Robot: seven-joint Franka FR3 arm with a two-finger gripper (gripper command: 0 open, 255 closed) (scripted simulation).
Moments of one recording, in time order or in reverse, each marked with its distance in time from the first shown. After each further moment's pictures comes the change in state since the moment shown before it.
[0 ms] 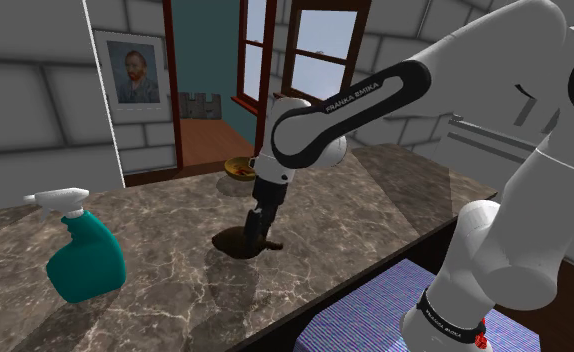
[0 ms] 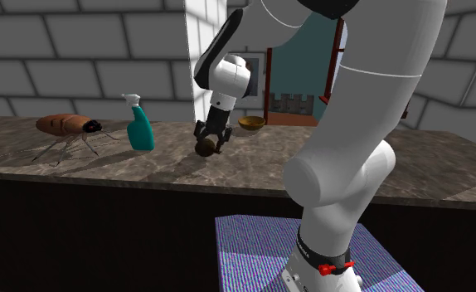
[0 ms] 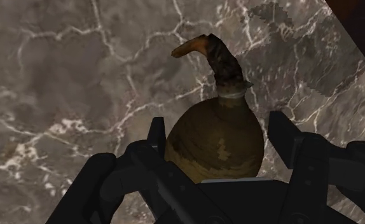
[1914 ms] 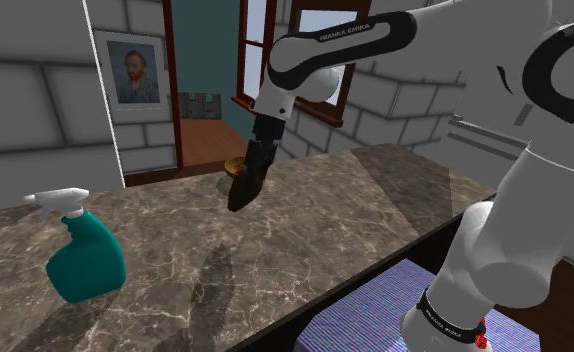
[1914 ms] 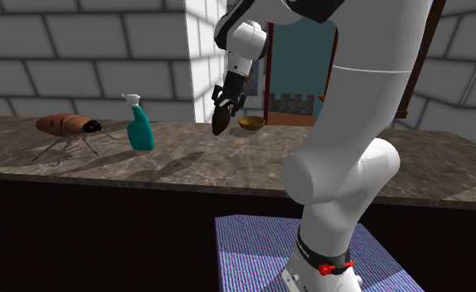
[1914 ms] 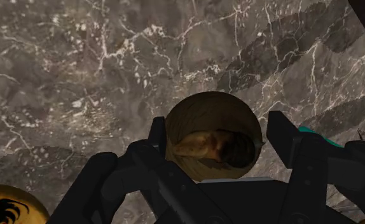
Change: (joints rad) arm -0.106 0.070 -0.123 0.381 -0.118 -0.358 -0.039
